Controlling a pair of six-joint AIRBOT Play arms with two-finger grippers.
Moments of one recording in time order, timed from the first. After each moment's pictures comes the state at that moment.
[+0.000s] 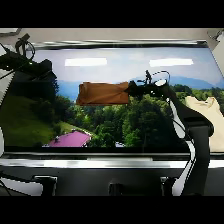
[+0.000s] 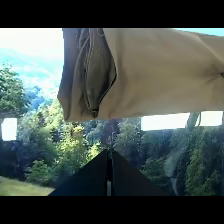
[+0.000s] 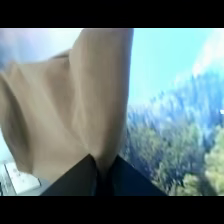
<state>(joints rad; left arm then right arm) 0.03 -1.68 2.01 1.15 -1.50 -1.68 0.08 -2.07 1.72 -0.46 0.92 1.37</state>
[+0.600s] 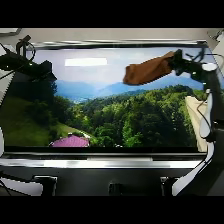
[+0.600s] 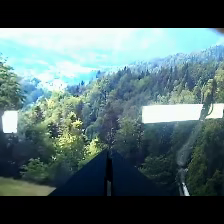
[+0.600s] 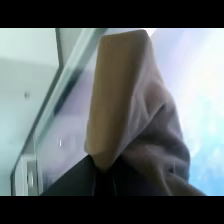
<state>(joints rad) 0.03 -1.68 2.01 1.15 -1.53 -1.68 -0.30 -2.01 1.99 -0.45 0.83 1.54</state>
